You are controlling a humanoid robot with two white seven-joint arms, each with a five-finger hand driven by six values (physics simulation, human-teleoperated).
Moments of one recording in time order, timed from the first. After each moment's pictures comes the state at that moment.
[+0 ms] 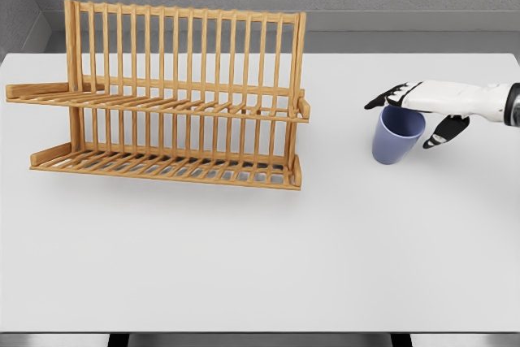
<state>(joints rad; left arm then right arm) 0.06 0.00 -0.22 -0.09 0.12 -0.02 -0.33 -0.79 -0.86 0.78 -1.23 0.15 -0.61 0.61</state>
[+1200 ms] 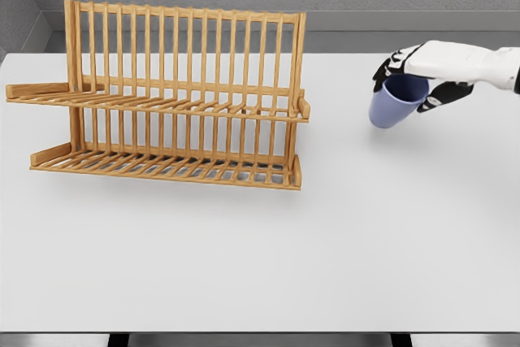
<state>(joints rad) 0.06 0.00 -0.22 -0.09 0.12 -0.02 -0.33 -0.86 -0.87 0.71 -1.30 0.16 -0.61 0.61</state>
